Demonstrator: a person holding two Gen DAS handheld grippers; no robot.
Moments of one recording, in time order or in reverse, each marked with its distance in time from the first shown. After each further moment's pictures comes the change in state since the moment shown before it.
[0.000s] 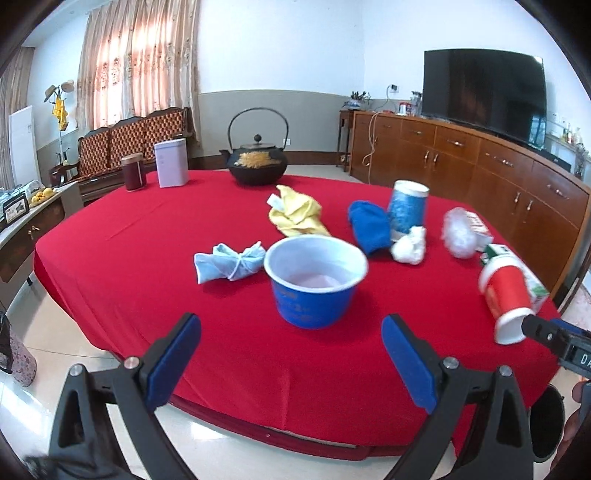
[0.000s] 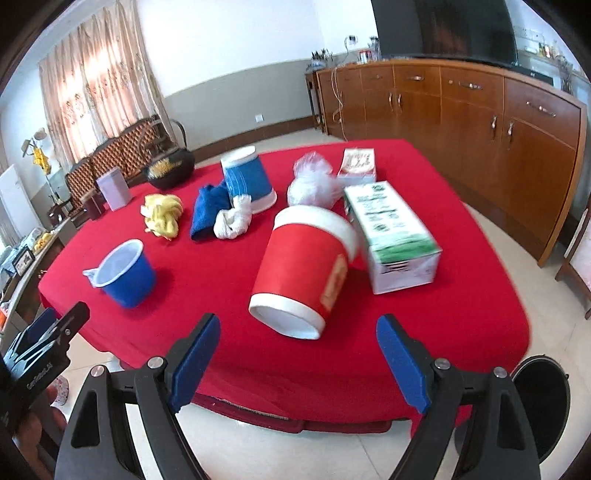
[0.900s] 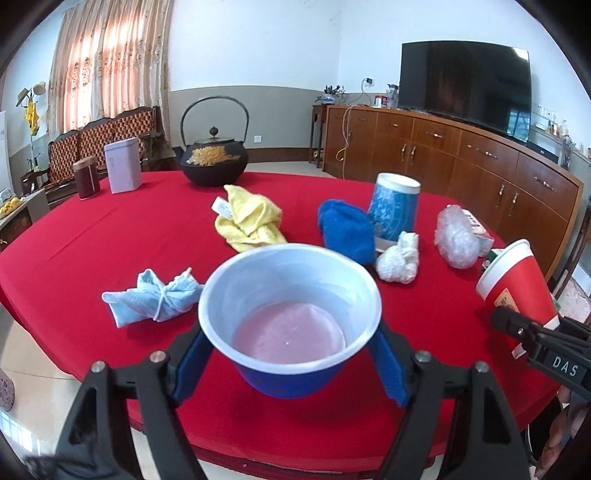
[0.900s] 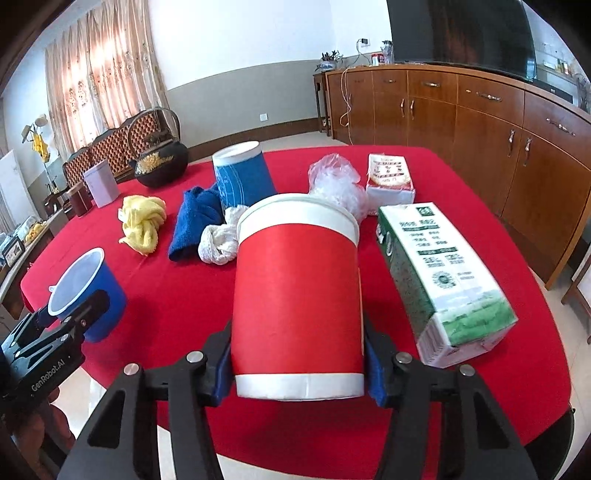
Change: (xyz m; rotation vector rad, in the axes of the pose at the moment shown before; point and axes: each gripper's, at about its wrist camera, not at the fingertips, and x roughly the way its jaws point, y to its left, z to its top) left arm 0.045 -0.032 0.018 0.047 0.005 -0.105; right arm 0.050 0.010 0.032 -0.060 -0.043 -0.002
